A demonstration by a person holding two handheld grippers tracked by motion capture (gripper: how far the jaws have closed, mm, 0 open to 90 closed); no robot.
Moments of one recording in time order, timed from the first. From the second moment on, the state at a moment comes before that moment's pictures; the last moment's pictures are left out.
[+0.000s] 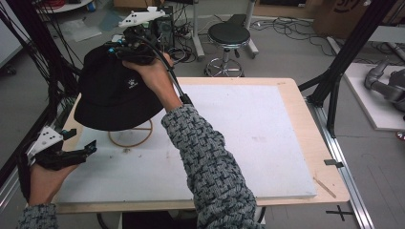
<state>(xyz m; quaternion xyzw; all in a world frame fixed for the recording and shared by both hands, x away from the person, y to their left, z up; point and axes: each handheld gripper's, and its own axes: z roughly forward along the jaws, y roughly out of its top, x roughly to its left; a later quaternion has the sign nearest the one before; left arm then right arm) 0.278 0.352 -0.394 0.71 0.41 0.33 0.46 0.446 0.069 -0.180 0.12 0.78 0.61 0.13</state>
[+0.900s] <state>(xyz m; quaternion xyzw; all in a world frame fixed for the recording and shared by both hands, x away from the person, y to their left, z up) 0.279 0.351 -0.394 0.71 0.42 0.33 0.46 0.451 0.062 -0.197 0.13 0.79 0.59 0.11</state>
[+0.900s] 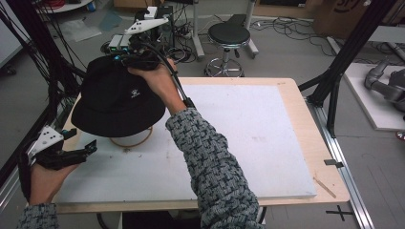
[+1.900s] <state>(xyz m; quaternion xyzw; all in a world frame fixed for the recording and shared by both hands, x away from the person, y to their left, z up) 0.277 0.357 -0.401 0.72 0.42 0.32 0.45 0.452 0.002 -0.198 0.19 0.77 0.59 0.14</state>
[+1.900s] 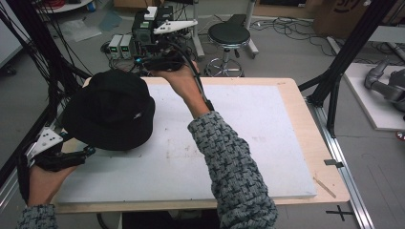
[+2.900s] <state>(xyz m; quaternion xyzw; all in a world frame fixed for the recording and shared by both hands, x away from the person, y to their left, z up) 0.273 0.348 -0.408 0.74 0.41 0.31 0.44 0.417 -0.146 -0.211 0.26 0.74 0.59 0.19</state>
